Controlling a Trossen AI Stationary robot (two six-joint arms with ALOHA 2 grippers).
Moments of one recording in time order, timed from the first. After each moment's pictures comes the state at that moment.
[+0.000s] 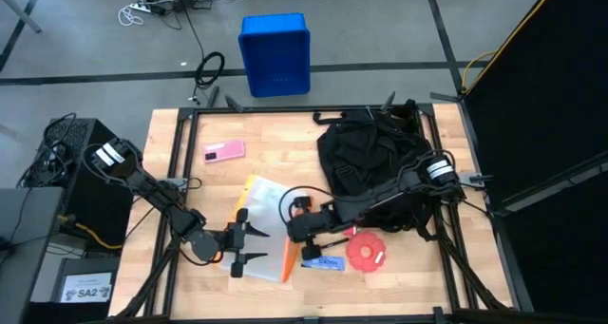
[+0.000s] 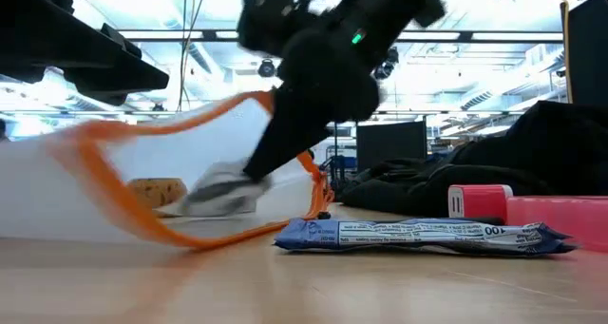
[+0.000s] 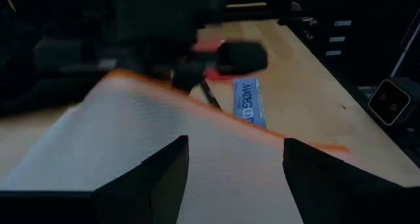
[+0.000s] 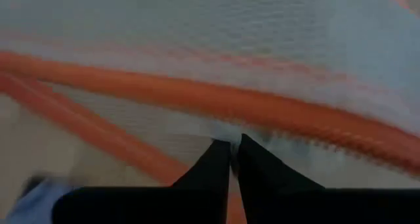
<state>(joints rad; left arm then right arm) -0.75 1.44 0.41 0.66 -0.69 -0.25 0.29 2.06 1.42 -0.28 0.19 0.01</state>
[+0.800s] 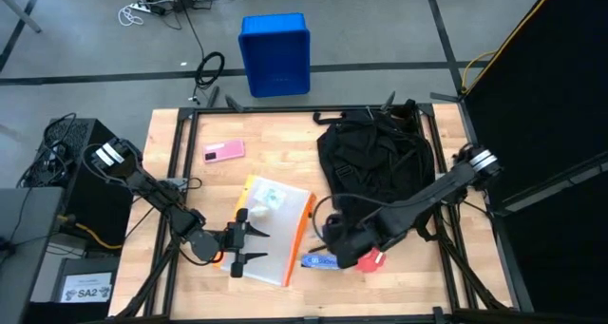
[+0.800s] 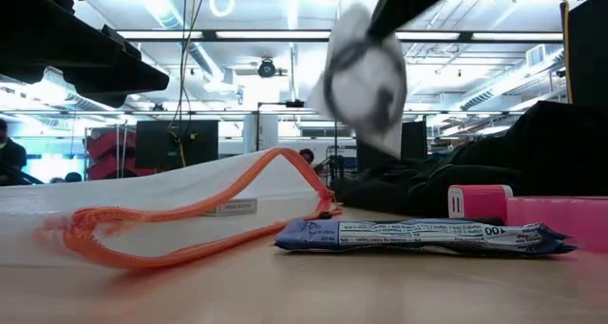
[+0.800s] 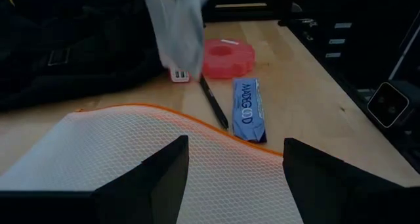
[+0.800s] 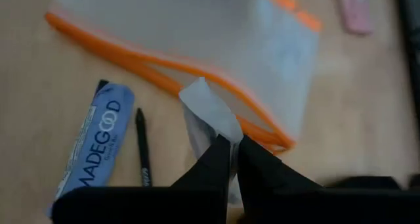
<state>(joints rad) -0.75 1.44 0.41 0.66 -0.69 -0.27 0.52 1.73 1.42 -0.74 0.55 0.17</state>
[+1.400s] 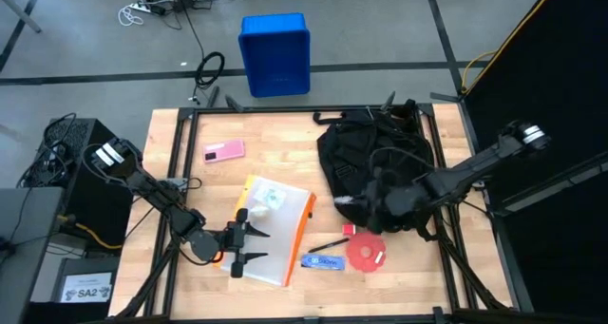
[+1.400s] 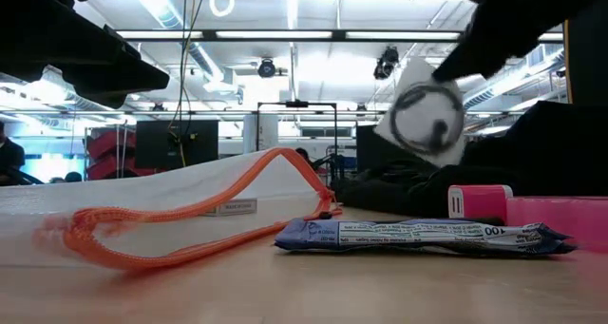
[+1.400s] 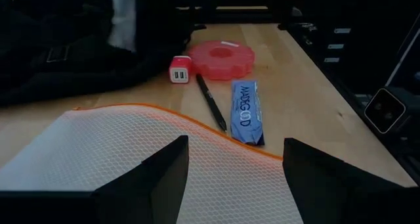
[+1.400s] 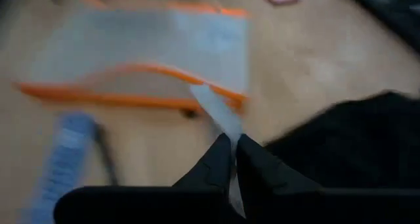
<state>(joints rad) -0.75 1.44 0.41 0.67 -0.69 -0.29 0.41 1.08 0.61 -0.13 0.49 0.38</state>
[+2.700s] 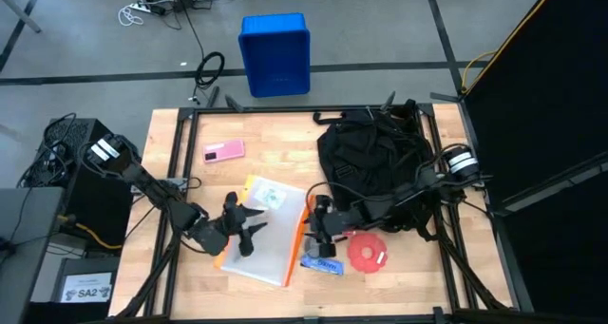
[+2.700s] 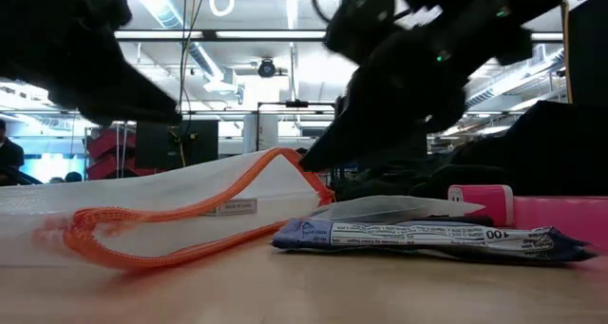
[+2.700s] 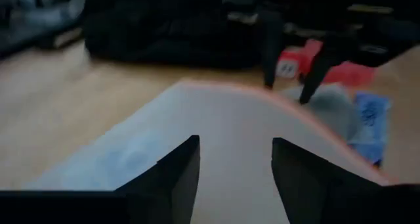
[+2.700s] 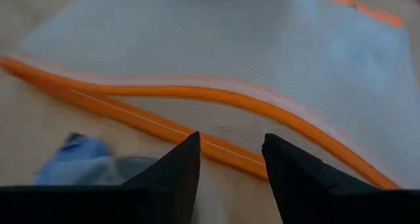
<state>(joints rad) -0.68 1.35 0.41 0.31 -0.92 -0.64 0.32 1.89 0.97 0.26 0.26 0.10</state>
